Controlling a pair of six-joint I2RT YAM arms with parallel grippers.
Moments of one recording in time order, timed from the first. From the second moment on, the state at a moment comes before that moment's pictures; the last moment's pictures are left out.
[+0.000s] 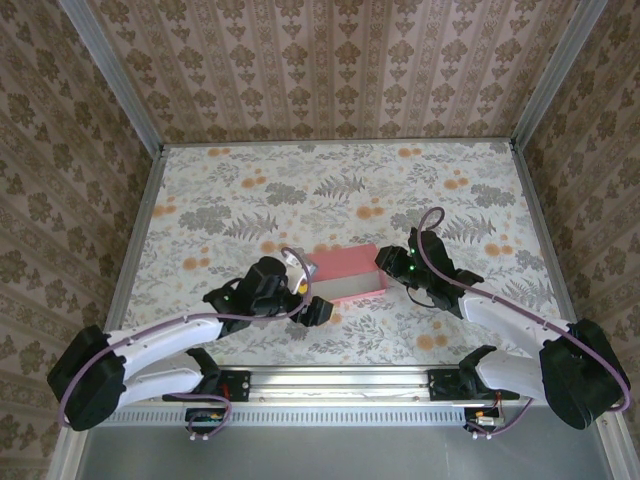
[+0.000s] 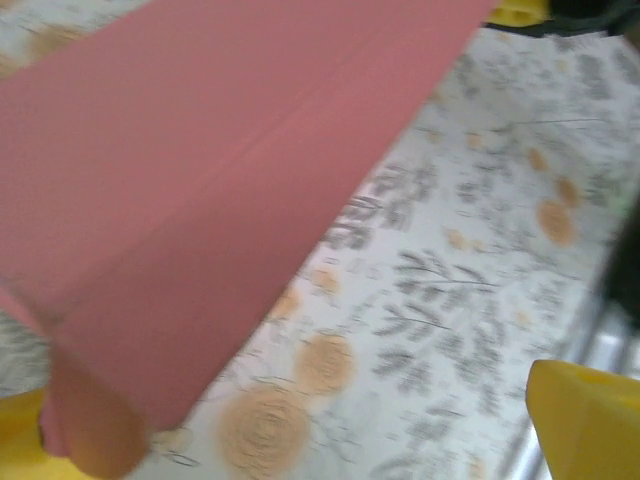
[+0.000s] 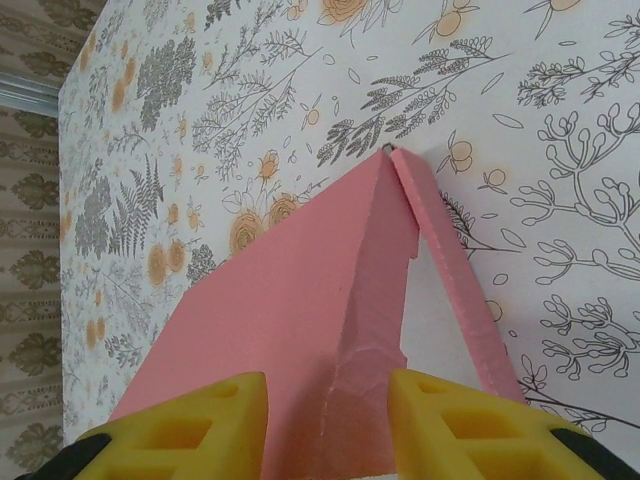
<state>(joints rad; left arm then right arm) -0.89 1.06 0.47 -0.08 0.30 -0.35 0.50 1.14 0.52 -0.04 -0.08 0.99</state>
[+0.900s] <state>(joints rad) -0.59 1.10 0.65 -0.48 0.60 -0.44 0.50 1.14 0.50 -0.06 -0.08 0.91</state>
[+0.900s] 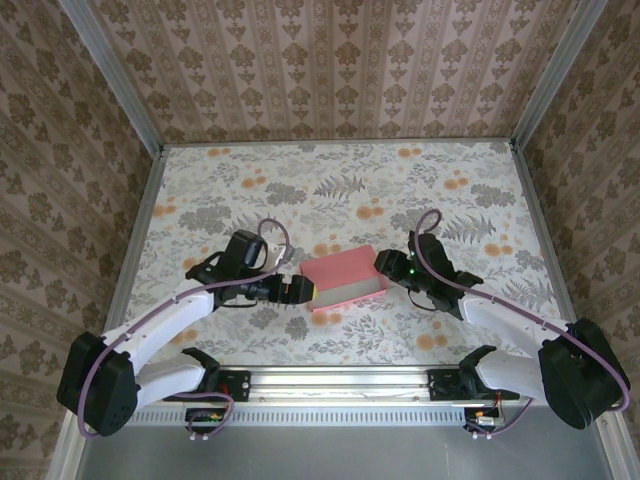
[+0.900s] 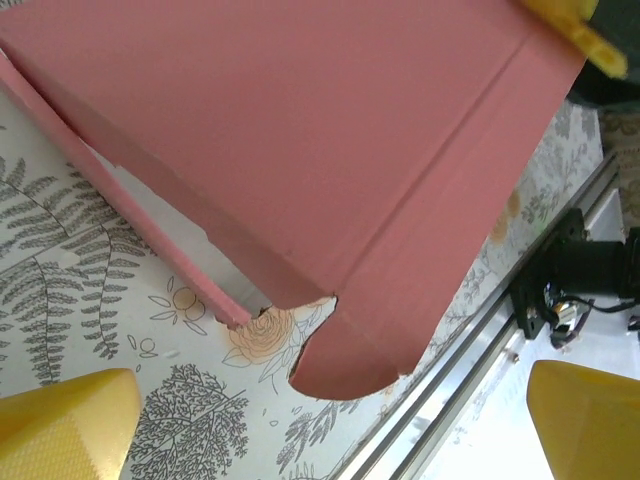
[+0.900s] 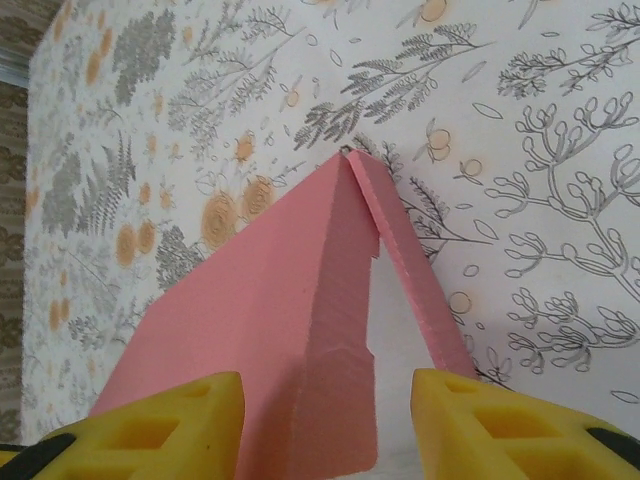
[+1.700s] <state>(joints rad) -0.67 1.34 0.75 -0.38 0.56 -0.57 0.47 1.21 0.62 -0.20 -0.23 0.68</state>
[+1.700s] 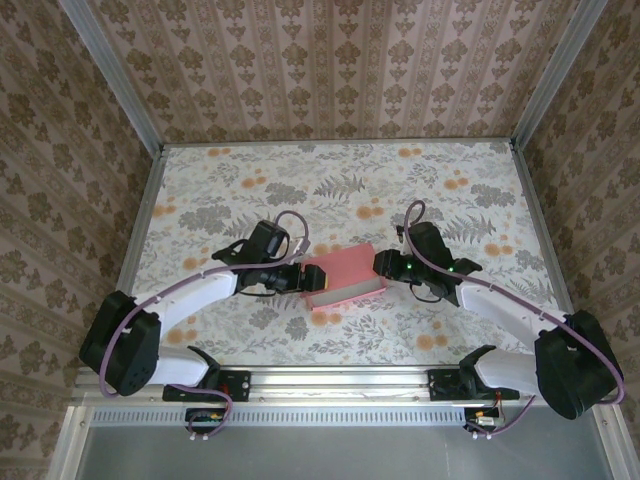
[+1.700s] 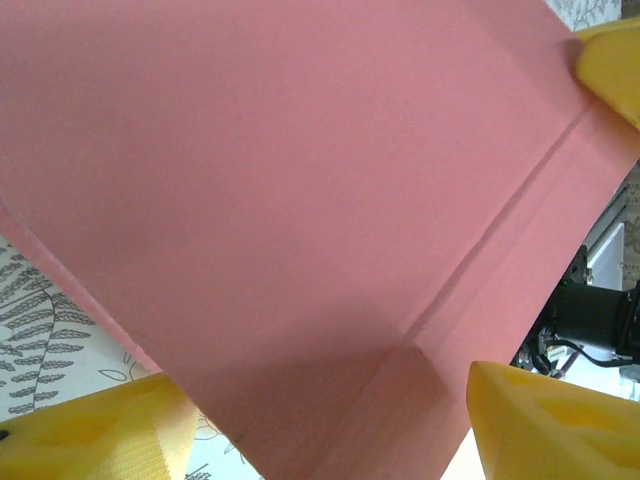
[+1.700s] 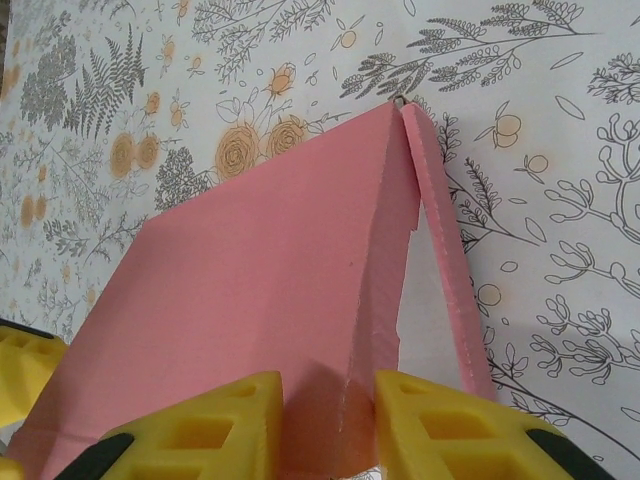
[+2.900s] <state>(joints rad) -0.63 1.33 0.77 -0.50 0.48 -0.52 0.47 1.28 0.56 -0.19 -0.25 0.66</state>
